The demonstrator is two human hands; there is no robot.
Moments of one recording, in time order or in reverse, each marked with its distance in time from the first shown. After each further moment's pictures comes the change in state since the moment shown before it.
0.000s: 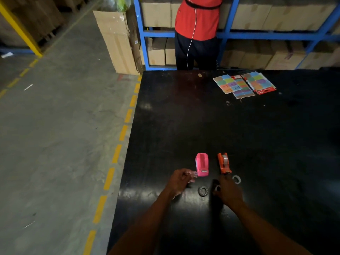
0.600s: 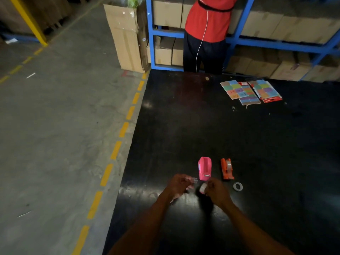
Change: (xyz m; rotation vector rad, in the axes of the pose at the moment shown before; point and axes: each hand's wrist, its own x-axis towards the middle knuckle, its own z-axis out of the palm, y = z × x) left_hand -0.003 -0.012 -0.011 -0.156 -0.037 -0.105; right_hand 0.005 -0.042 0.006 0.446 -0.110 -0.028
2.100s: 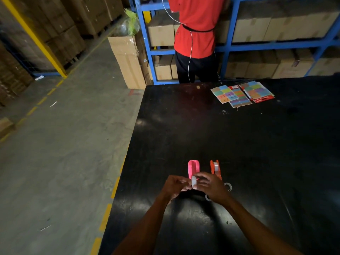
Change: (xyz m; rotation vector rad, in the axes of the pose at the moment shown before) left_hand -0.013 0.030 0.058 0.167 0.117 0.029; right_hand -0.009 0.022 -0.062 0.515 -0.187 -0.307
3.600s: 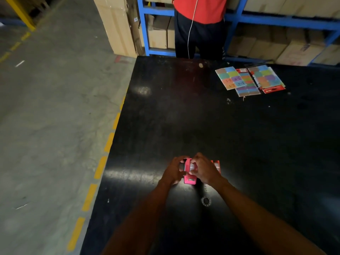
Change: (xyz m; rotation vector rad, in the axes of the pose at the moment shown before) left_hand 0.101 0.010 -0.012 0.284 0.020 0.139; right_hand 0.124 0.003 -0.010 -0.906 -0.028 -0.010
